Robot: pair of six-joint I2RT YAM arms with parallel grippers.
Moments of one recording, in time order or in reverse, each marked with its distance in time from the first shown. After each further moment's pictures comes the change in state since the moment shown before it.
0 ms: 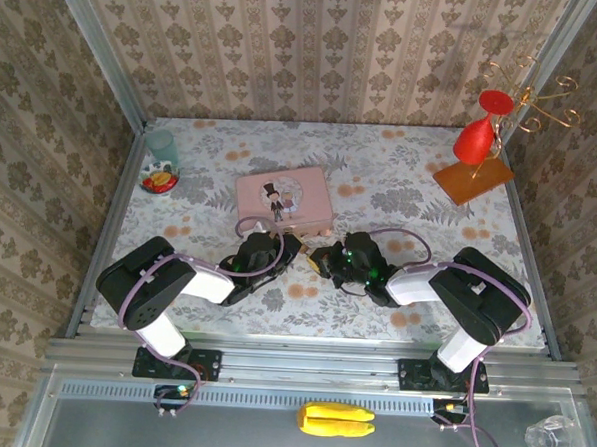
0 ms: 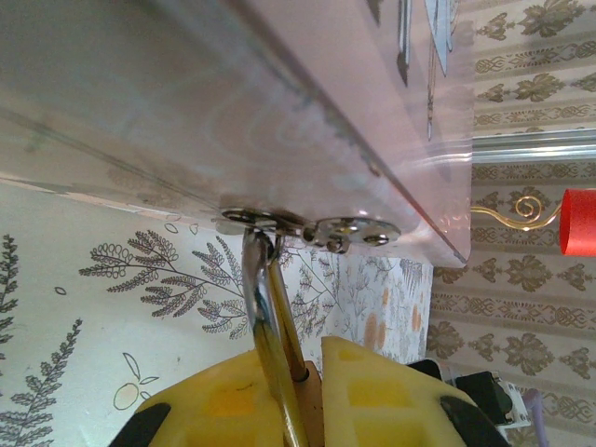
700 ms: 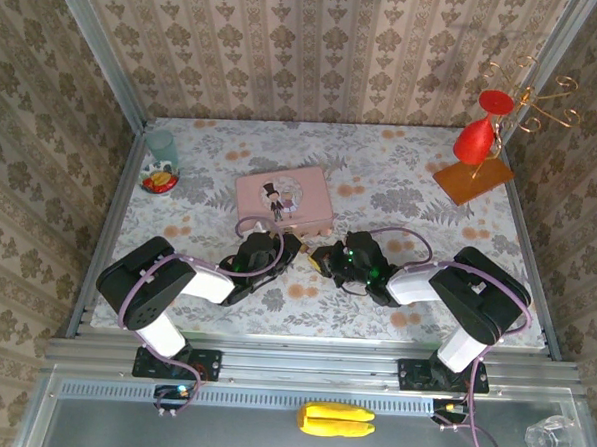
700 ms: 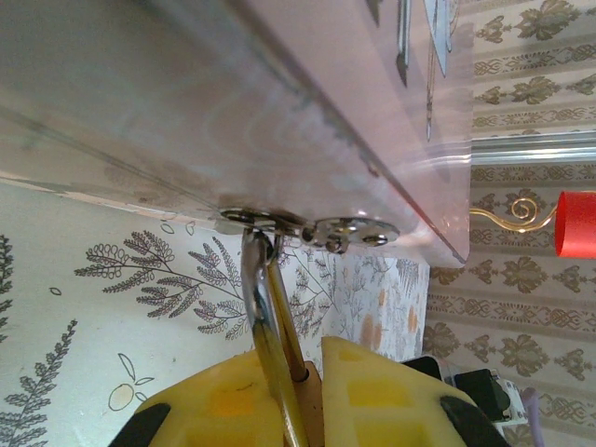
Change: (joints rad) left arm 0.000 0.000 -0.001 0.007 0.000 -0.008; right arm -0.011 0.002 -0.003 0.011 -0.004 -0.016
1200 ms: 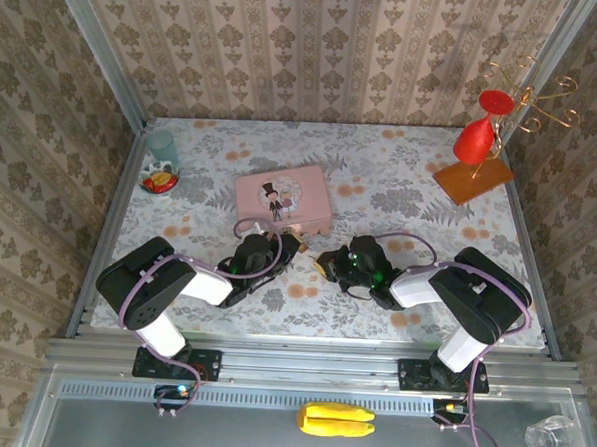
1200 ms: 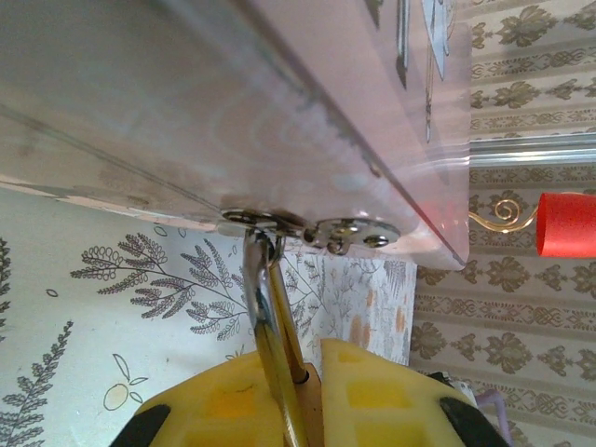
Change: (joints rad) left arm 0.009 0.000 -0.031 0.063 0.008 -0.004; right arm -0.017 -0.005 -0.053 0.003 0.000 0.000
